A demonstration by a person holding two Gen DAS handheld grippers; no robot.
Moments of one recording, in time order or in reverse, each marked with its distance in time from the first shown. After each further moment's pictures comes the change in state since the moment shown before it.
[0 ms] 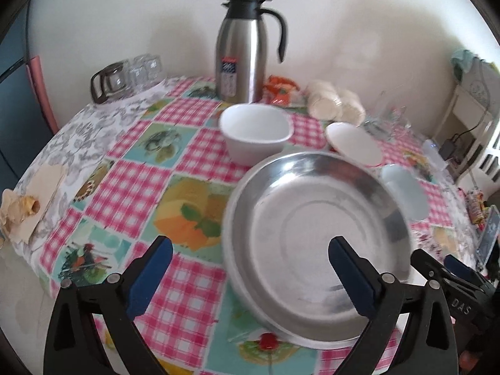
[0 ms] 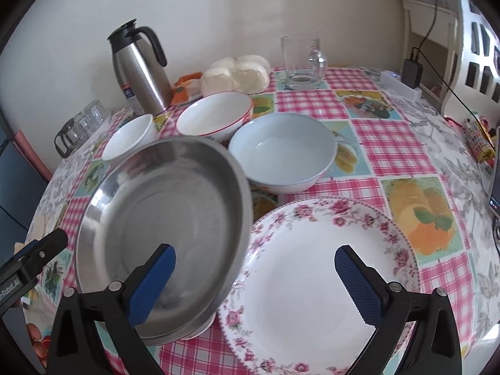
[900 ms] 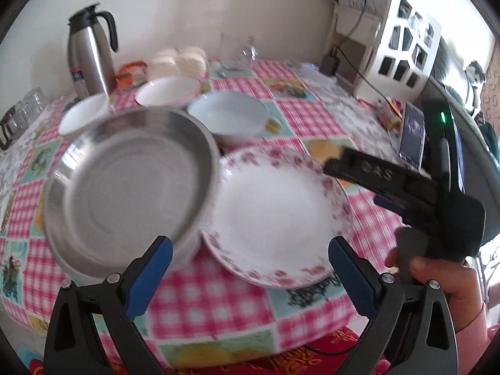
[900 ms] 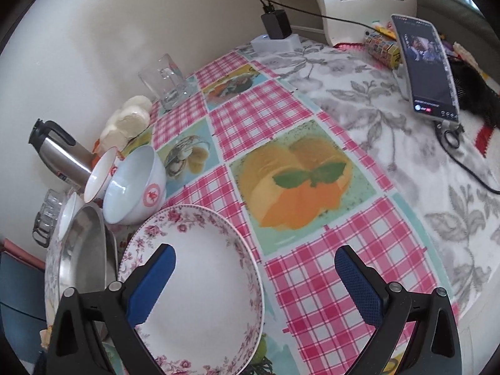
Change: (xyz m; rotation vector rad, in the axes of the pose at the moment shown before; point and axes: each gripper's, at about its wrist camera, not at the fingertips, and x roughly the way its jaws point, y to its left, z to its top) left arm -0.020 -0.171 -0.081 0.326 0.148 -0.283; right arm -0.019 -0.157 -0.023 0.412 0.018 -0.043
